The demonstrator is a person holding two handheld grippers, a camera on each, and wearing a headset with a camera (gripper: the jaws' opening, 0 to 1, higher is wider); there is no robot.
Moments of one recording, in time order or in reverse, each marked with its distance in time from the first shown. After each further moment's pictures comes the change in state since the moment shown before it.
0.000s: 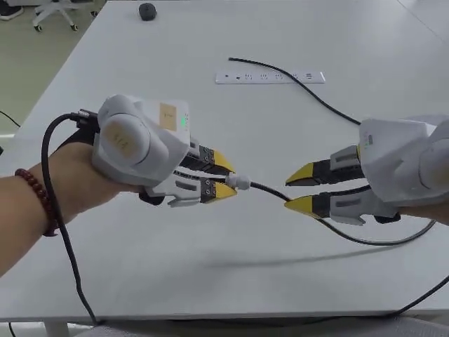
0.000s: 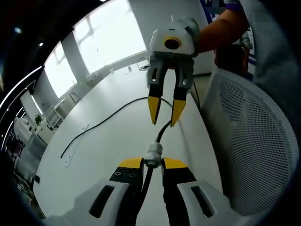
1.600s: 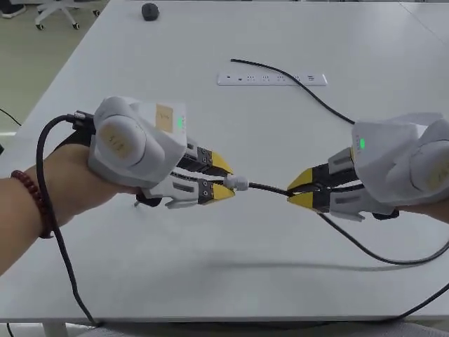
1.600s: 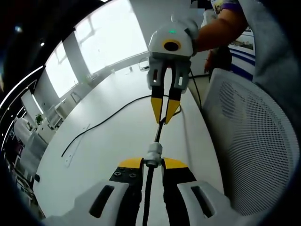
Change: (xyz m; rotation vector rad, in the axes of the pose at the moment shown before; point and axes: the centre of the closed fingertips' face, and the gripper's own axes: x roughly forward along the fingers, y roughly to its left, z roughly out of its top) left arm -0.002 0.005 -0.003 -0.004 -0.006 0.008; right arm 0.000 -0.007 -0.021 -0.058 0.080 0.018
